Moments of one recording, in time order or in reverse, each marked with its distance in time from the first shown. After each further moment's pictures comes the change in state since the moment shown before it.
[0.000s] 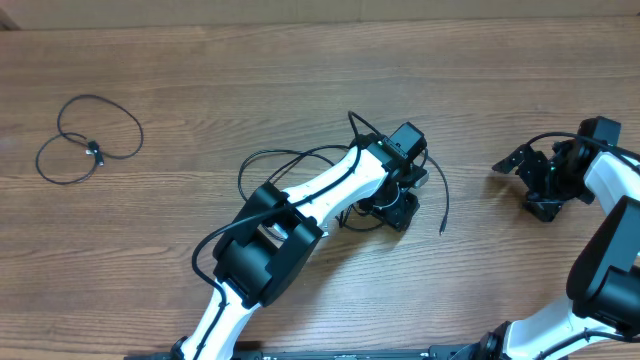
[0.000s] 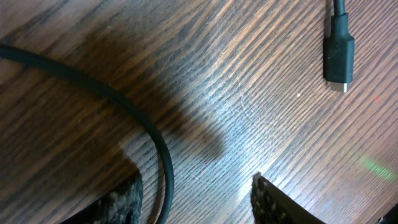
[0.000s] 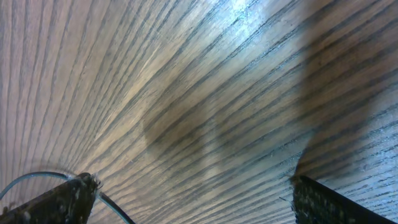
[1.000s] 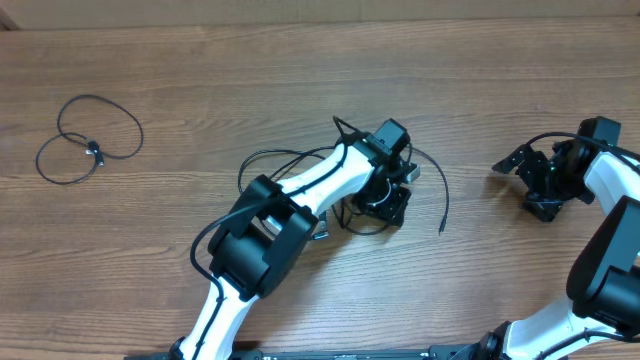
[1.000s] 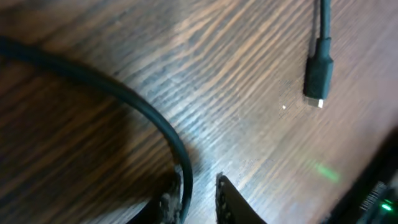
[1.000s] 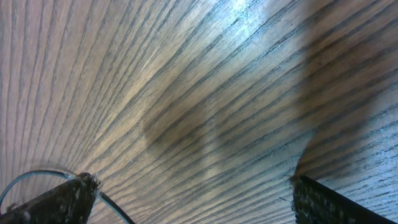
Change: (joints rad) left arm 0.061 0.019 -0.063 0.084 0.192 -0.077; right arm 0.000 0.000 0.000 0.000 0.000 0.000
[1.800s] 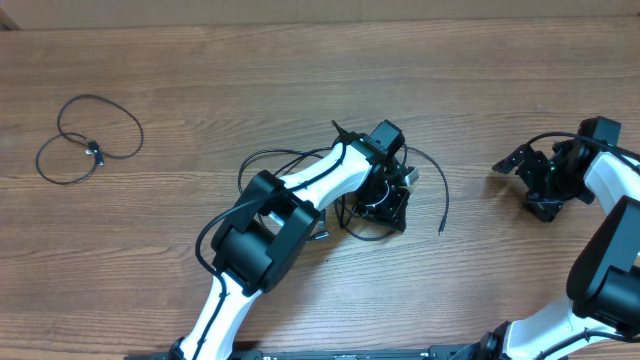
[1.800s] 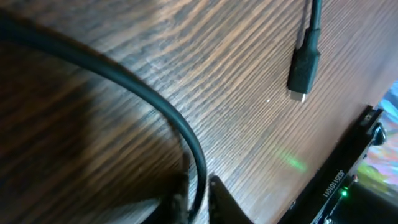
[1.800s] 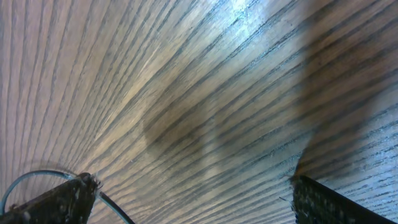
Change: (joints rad) left arm 0.012 0.034 0.000 -0.001 0.124 -0.045; right arm 0.000 0.000 0.000 0.000 0.000 0.000
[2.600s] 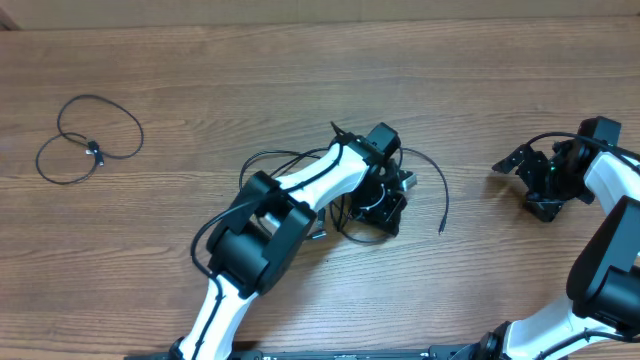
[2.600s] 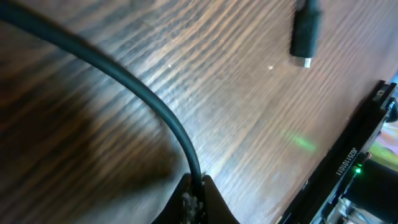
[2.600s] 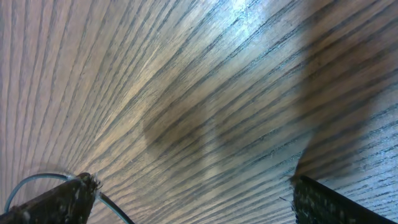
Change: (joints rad) left arm 0.013 -0.057 -0.031 -0.039 -0.015 0.102; right arm 0.000 0.000 0.000 0.000 0.000 0.001
